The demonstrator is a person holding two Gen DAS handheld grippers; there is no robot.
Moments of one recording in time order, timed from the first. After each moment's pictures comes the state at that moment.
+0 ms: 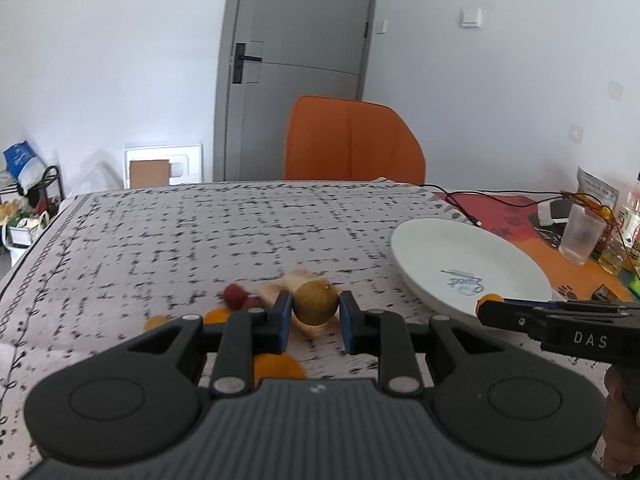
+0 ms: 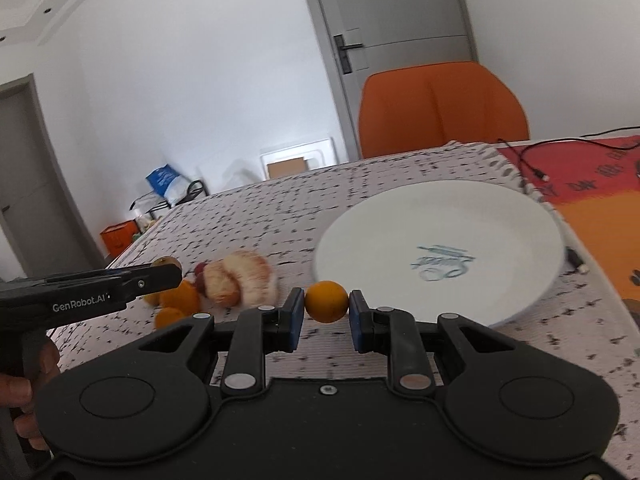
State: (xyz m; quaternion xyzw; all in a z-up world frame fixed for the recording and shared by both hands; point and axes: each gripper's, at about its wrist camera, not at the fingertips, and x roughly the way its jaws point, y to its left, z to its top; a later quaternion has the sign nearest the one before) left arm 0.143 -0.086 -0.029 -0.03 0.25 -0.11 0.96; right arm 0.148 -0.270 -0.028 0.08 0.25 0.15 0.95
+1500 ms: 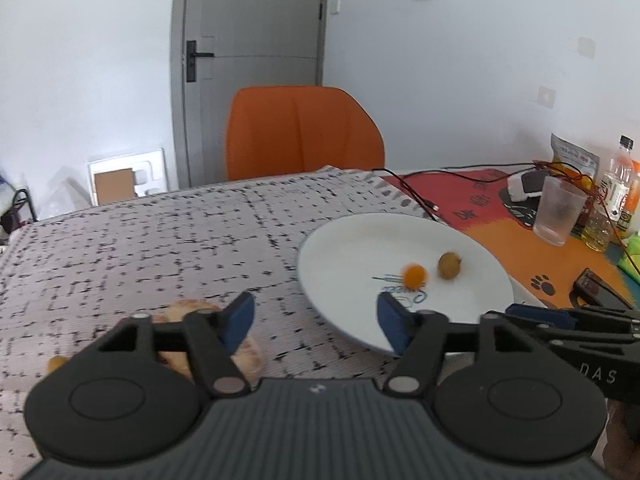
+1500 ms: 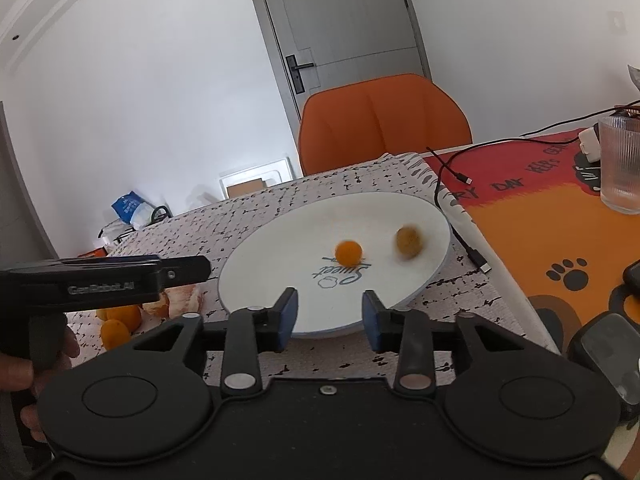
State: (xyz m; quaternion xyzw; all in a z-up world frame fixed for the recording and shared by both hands) left arm 0.168 -0.167 -0.024 0.02 0.26 -0.14 0.96; right arm 0.138 -0.333 -0.031 0.09 0.23 0.10 0.96
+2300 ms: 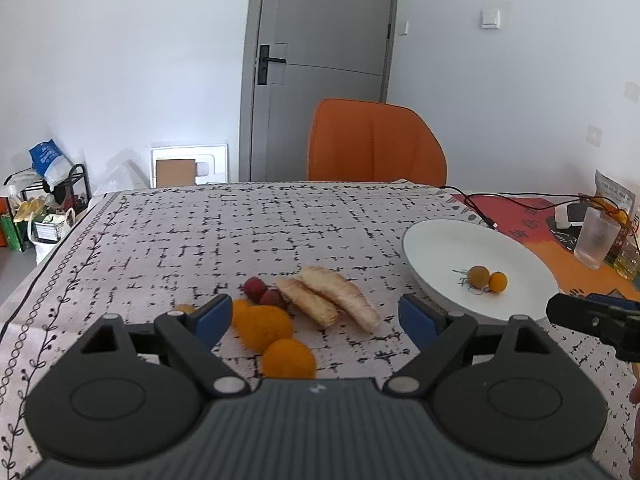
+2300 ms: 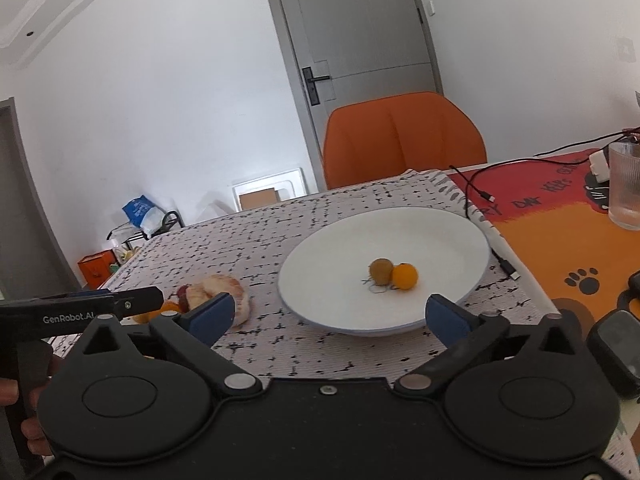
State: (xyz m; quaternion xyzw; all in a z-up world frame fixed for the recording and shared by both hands) left arm 0.120 -0.086 -0.020 -0.03 0.25 -0.06 0.97; right arm 0.113 -0.295 -0.013 0.08 0.21 0.11 0.97
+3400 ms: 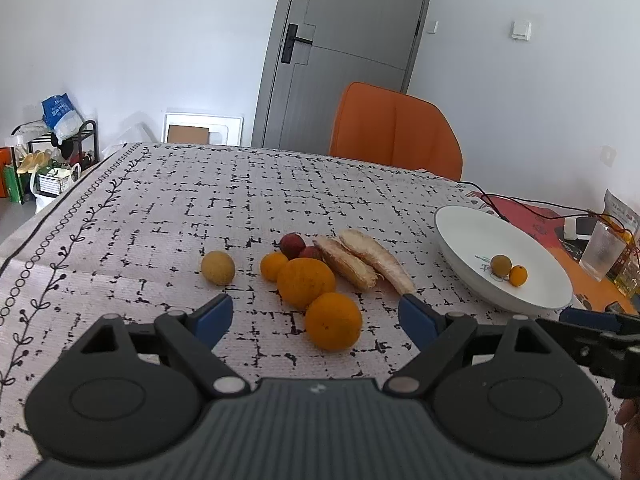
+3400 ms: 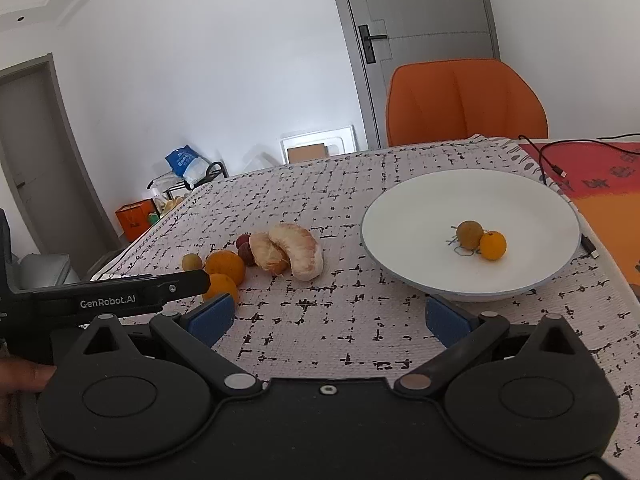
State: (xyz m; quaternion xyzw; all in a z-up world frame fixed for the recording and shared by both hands) left arm 0.116 -0.050 -0.048 -0.09 0.27 -0.05 0.96; right arm 0.121 -0.247 -0.024 0.05 0.27 0.18 0.94
